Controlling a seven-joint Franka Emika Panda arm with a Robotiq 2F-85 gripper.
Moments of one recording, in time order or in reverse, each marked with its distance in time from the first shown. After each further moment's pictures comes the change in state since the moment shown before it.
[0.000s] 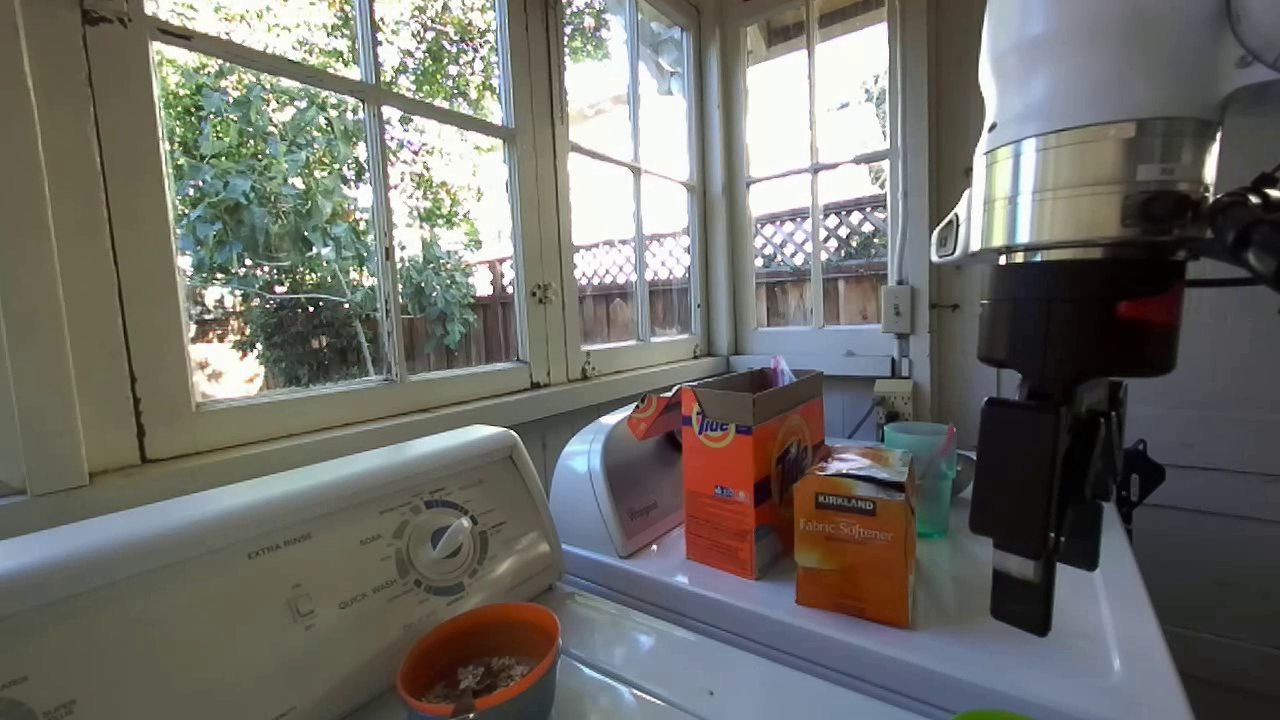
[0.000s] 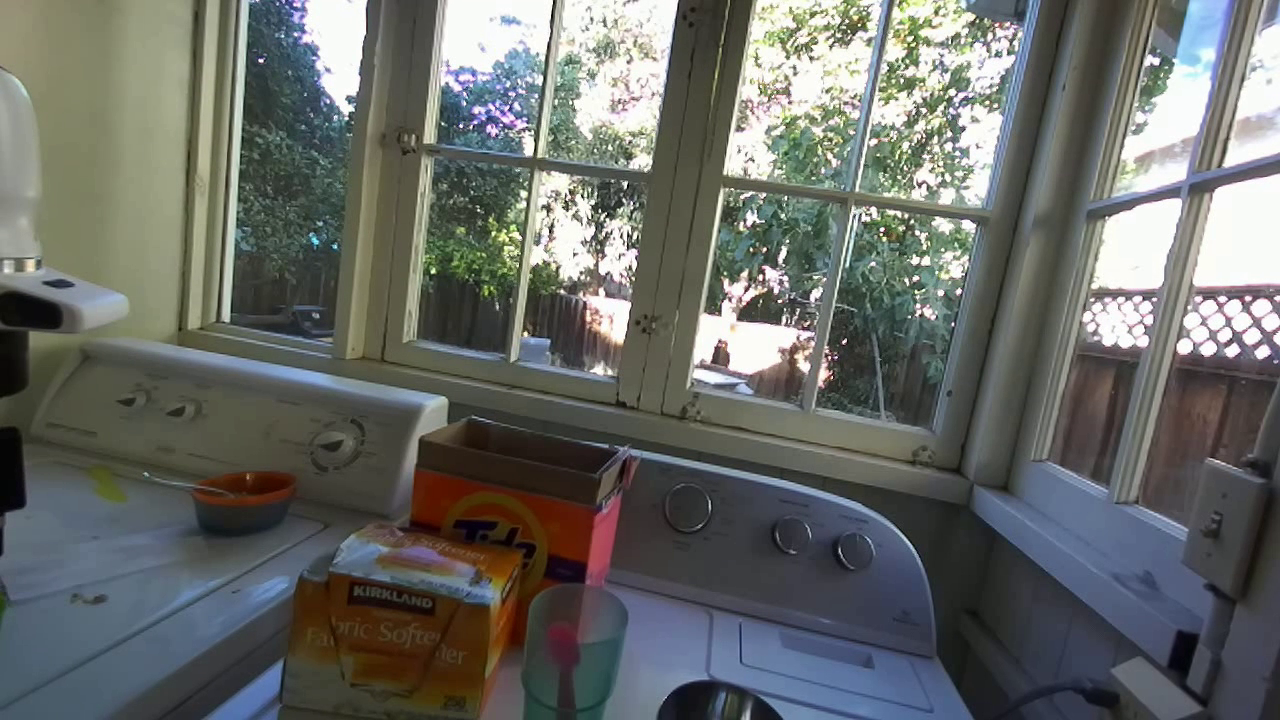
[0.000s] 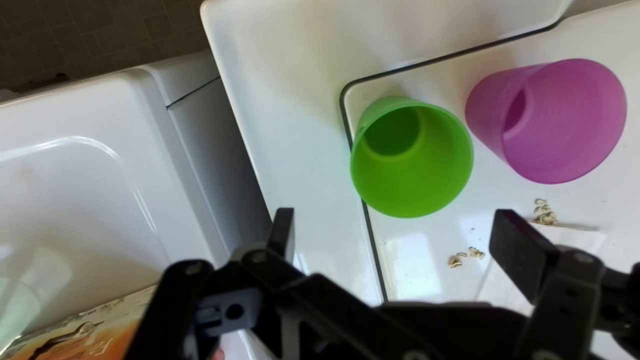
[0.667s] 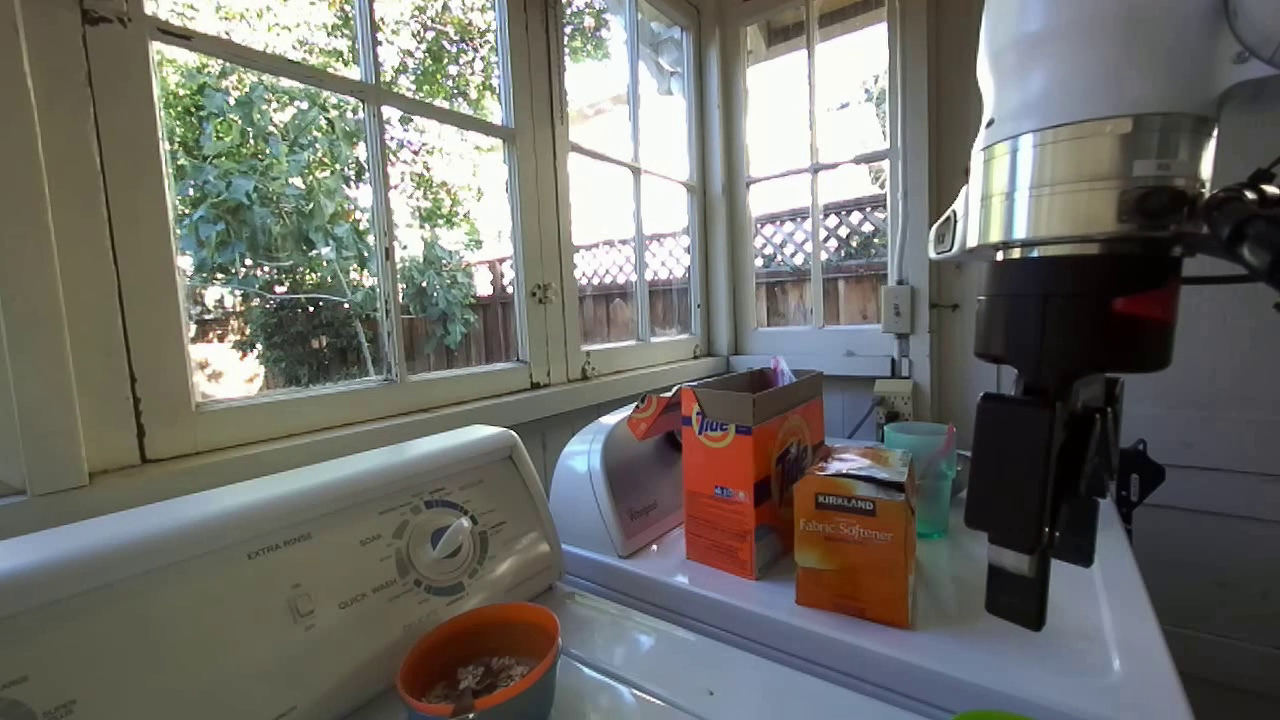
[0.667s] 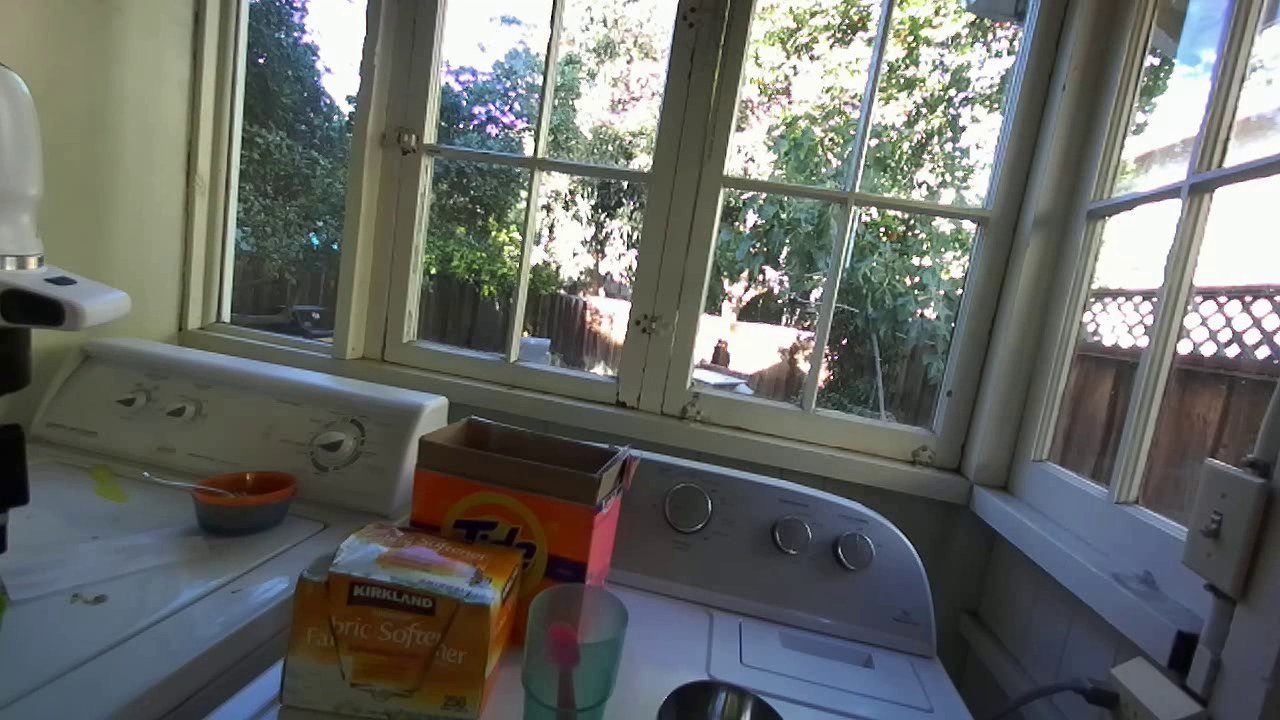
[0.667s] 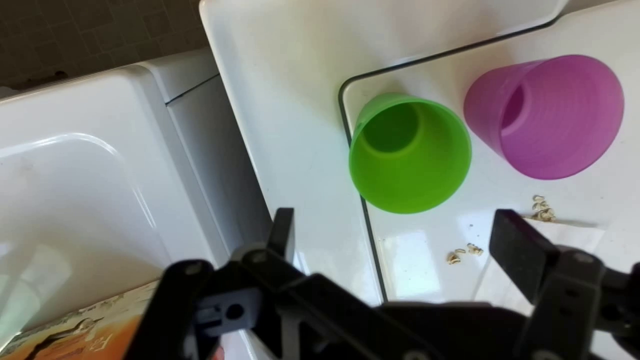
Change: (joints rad) arm 0.000 0.000 0.000 0.004 0.000 0.000 0.000
